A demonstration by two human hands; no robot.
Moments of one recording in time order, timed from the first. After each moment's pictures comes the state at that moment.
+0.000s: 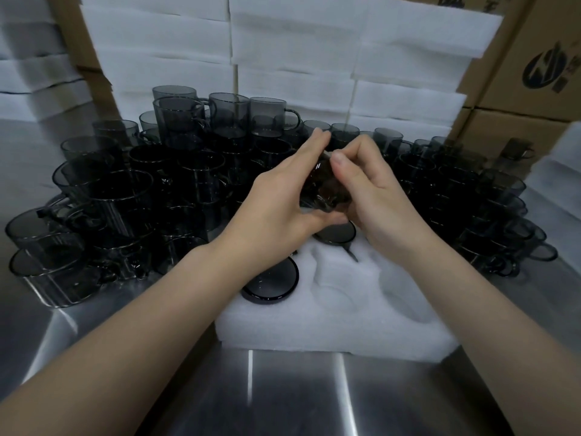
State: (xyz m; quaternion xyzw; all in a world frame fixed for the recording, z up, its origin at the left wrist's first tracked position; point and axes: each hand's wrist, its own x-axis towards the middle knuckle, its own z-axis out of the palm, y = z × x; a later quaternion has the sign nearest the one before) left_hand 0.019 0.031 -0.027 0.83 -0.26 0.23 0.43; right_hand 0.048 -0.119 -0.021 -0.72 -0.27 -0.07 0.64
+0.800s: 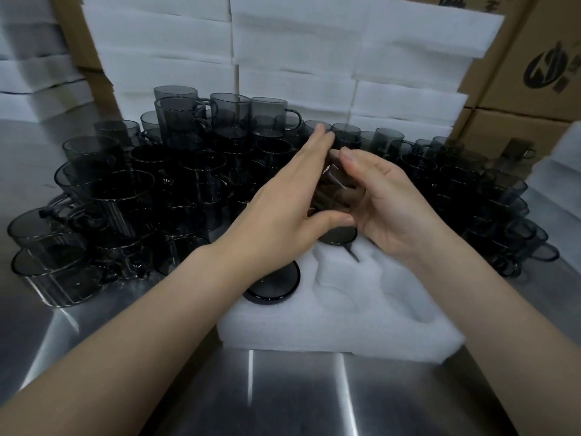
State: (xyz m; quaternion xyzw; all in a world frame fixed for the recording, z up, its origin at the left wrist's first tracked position) left_hand 0.022 0.032 -0.029 0.86 -0.28 0.21 0.37; right_hand 0.052 -0.128 -0.018 -0.59 -0.22 0.07 0.78
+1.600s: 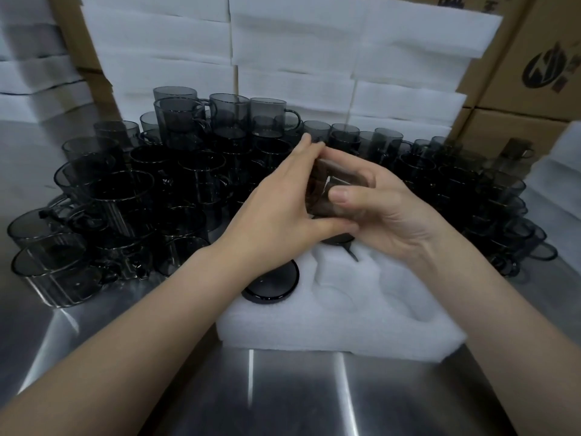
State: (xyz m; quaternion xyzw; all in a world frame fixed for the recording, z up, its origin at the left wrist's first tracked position) left_hand 0.018 0.029 -0.025 0.87 -0.22 0.18 0.40; right_hand 0.043 -0.129 -0.012 -0.55 -0.30 0.20 0.75
